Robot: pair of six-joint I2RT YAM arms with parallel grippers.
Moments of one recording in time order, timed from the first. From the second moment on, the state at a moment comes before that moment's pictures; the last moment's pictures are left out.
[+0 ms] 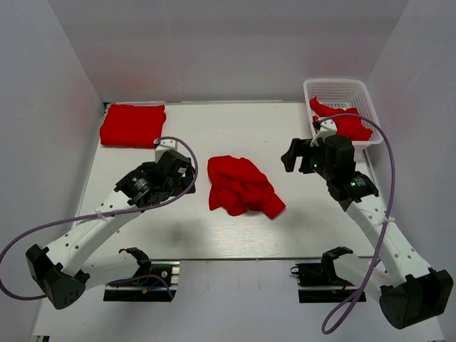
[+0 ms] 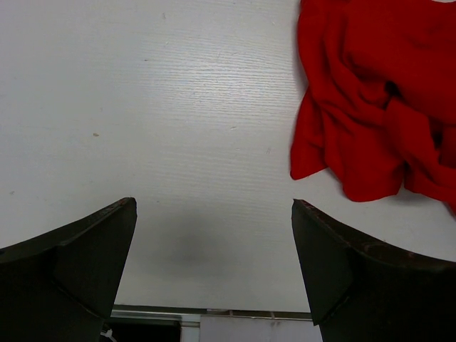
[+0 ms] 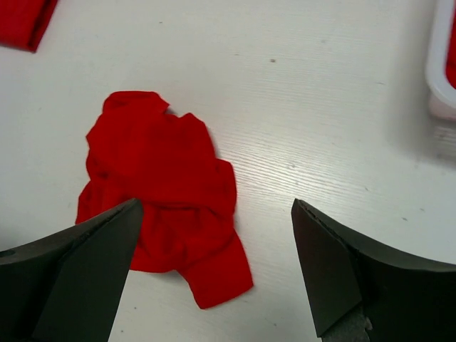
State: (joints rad) left arm -0.73 1.08 1.09 -0.94 -0.50 -0.65; right arm 0.35 0.99 0.90 -0.34 -0.10 0.22
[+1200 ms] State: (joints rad) left arm -0.87 1.68 1.09 -0.48 0.01 -0.36; right arm 0.35 1.05 0.63 -0.48 -0.13 0.33
